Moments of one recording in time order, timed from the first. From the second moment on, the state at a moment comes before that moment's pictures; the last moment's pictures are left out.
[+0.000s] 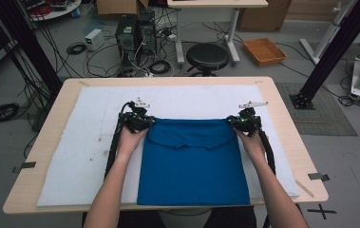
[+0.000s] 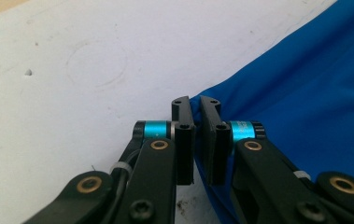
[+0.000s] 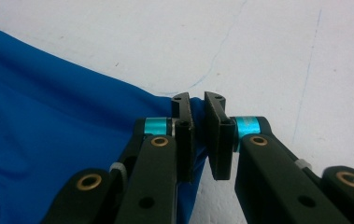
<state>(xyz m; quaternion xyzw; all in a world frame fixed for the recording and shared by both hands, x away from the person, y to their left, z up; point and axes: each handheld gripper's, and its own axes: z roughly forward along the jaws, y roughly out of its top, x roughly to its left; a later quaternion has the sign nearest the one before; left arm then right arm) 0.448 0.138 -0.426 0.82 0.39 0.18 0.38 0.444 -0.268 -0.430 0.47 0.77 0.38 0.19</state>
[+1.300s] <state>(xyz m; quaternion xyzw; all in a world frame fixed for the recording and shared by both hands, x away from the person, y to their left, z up) 0.395 0.149 -0.434 0.78 0.49 0.07 0.39 0.380 -0.275 -0.422 0.48 0.75 0.41 0.19</state>
